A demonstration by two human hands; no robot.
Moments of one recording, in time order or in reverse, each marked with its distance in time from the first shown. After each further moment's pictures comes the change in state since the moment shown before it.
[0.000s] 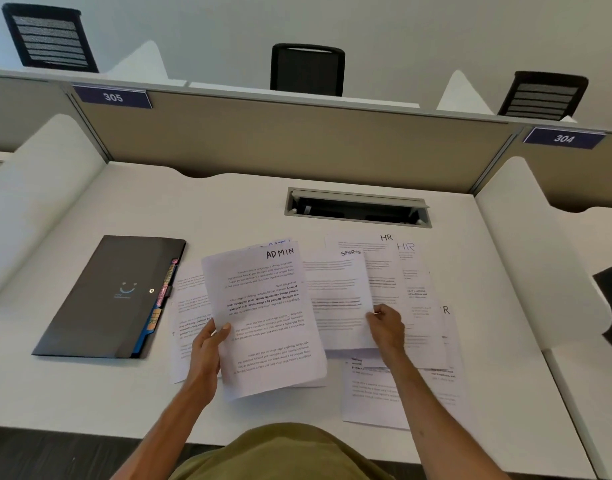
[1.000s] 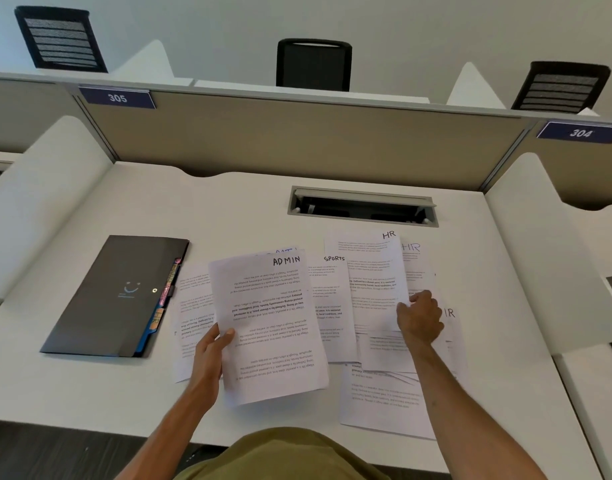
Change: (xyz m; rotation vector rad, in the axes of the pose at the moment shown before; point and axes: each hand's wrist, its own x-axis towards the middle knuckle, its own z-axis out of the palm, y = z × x) left_hand -0.010 -0.002 0.006 0.077 0.021 -0.033; right_hand 0.056 0.003 -0.039 -0.384 0.313 0.018
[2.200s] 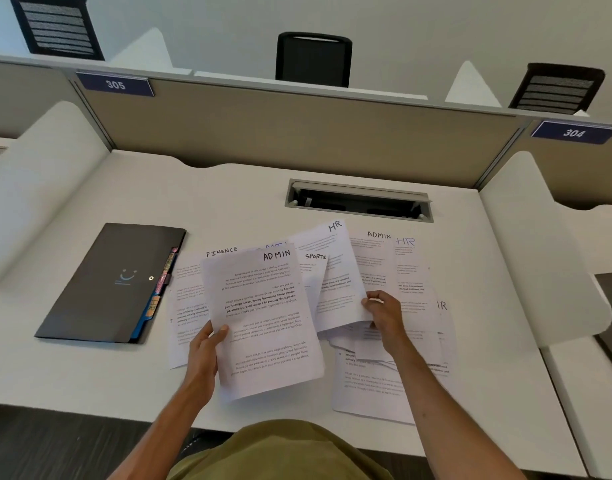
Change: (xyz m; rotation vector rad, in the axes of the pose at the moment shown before) left_hand -0.015 -0.011 -0.004 -0.103 0.017 -0.012; right_hand -0.043 -0.012 0.012 0.685 -0.470 0.047
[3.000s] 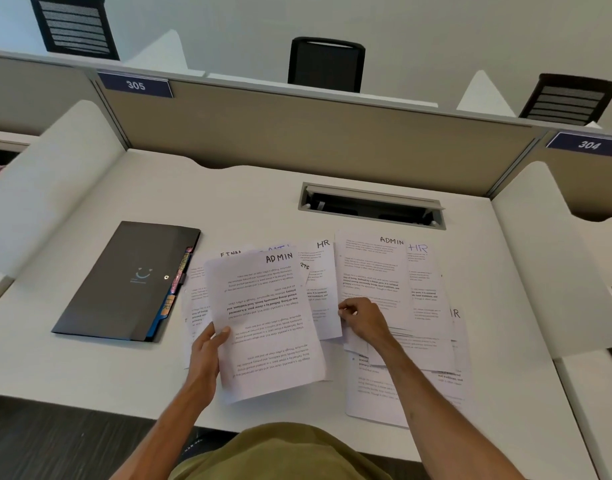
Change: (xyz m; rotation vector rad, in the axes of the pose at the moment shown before) left_hand 0.009 0.007 -0.027 -0.014 -0.002 -0.014; right_hand -0.014 -0.010 0.059 -0.706 -0.246 -0.278
